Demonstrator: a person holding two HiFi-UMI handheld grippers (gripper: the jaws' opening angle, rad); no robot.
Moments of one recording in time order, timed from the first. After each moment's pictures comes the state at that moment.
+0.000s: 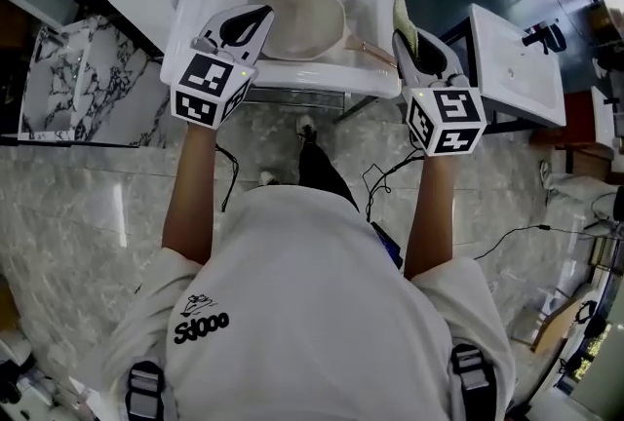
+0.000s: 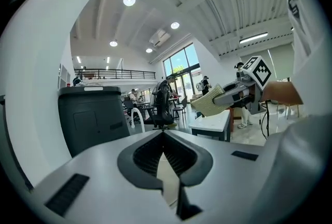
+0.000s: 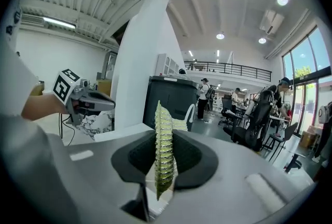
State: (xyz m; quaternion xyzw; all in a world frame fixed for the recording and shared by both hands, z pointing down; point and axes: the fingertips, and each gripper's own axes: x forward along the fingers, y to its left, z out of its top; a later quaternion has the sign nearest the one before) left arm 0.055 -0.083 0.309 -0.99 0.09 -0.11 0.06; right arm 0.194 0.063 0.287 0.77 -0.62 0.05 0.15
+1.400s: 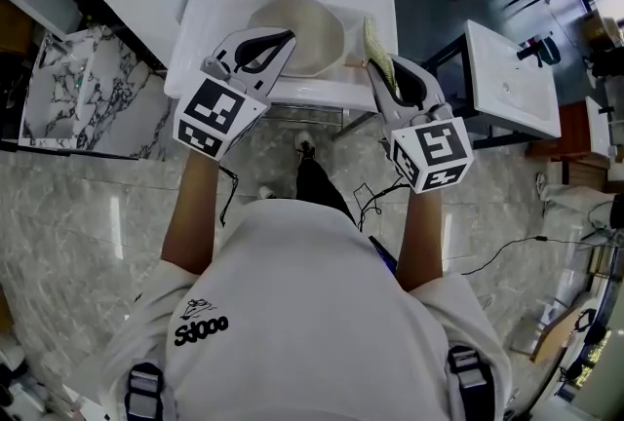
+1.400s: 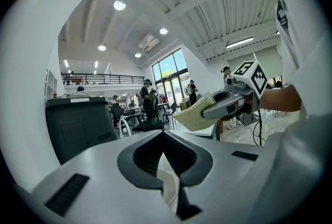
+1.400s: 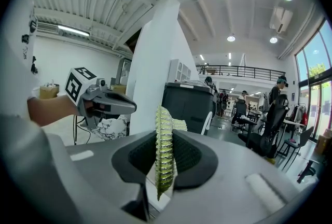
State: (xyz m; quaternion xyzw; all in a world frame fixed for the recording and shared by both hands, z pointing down) left arm 0.052 -0.040 0.268 -0.99 0.02 -0.09 0.09; right arm 0.127 0.054 0.269 0.73 -0.67 0.03 0.14
